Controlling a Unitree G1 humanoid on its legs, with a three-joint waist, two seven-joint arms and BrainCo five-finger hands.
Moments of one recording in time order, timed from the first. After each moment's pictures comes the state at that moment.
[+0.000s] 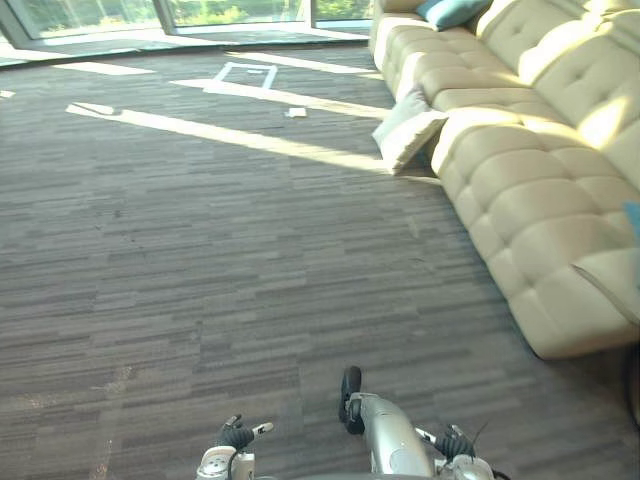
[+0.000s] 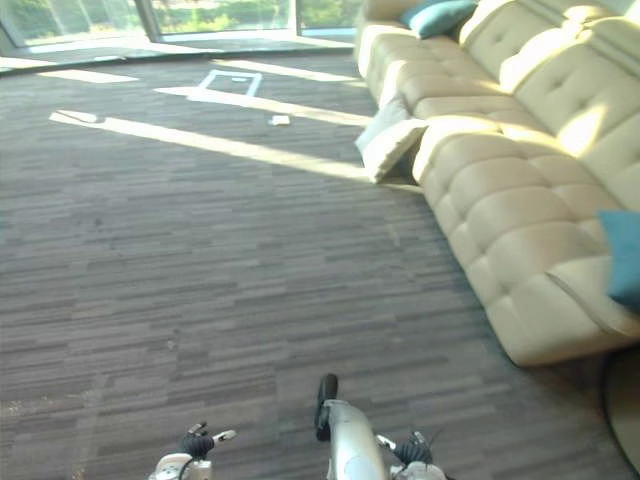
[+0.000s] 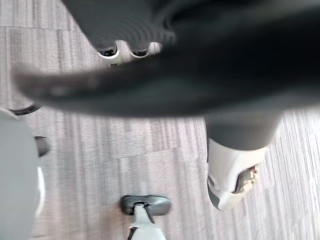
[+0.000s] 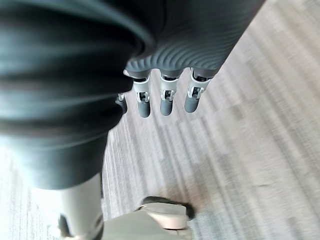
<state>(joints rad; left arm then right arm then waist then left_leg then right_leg) 0.04 0.05 0.03 1.07 -0.02 -0.08 0.08 0.08 -0.10 -0.23 1.00 -0.04 -0.03 -0.12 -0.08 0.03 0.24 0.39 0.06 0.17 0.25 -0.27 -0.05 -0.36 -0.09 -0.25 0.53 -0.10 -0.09</state>
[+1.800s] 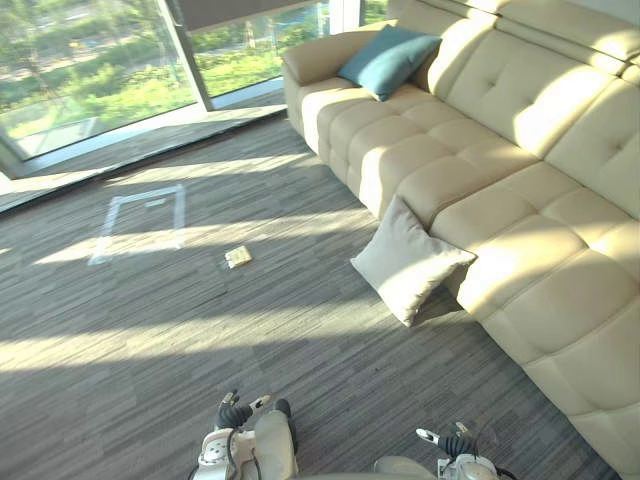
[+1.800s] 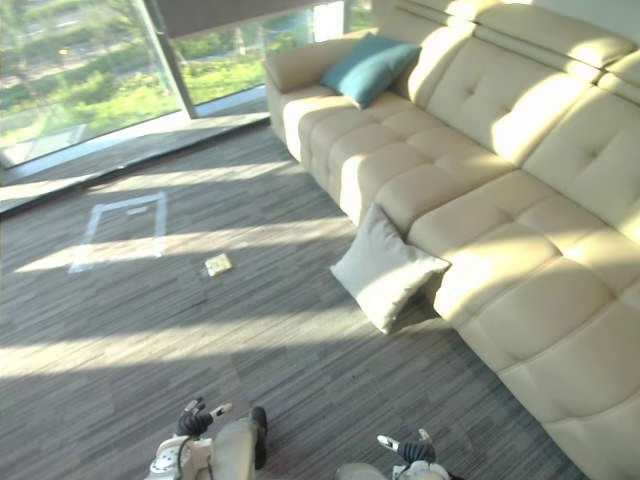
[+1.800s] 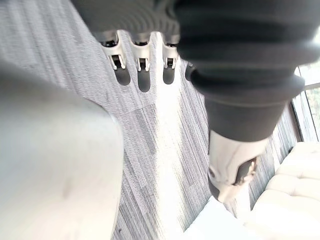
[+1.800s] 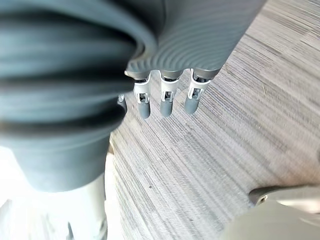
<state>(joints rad) 0.06 0.05 0.18 0.94 0.00 -0.10 0.10 0.14 -0.06 -0.15 0.92 -0.08 -0.01 -0.13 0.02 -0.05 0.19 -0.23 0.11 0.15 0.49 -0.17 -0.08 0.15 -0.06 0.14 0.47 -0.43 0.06</state>
